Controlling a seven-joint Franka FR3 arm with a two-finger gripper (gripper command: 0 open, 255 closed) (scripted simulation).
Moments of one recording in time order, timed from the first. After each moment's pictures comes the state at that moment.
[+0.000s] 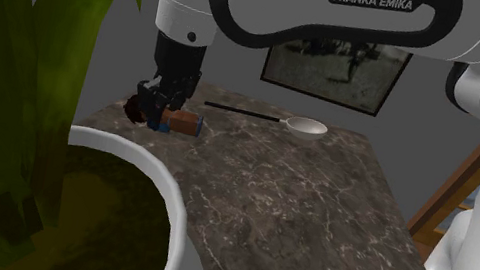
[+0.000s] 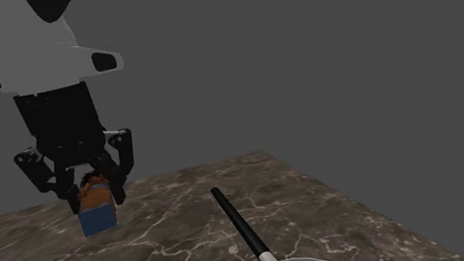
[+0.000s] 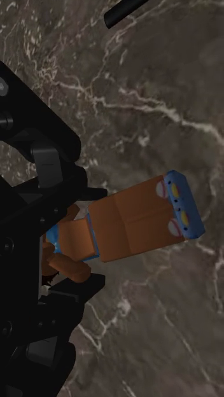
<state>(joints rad) 0.33 0.25 0.52 -1.49 -0.20 1.84 0.33</state>
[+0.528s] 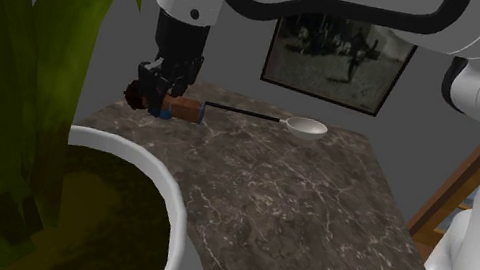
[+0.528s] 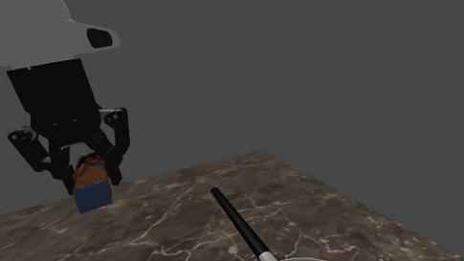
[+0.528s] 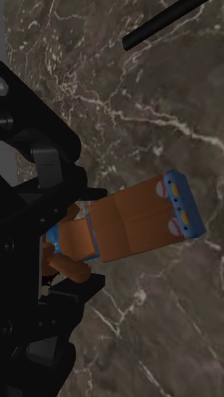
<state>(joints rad) 0.35 0.26 0.53 -1.39 -0.21 1.76 0.32</state>
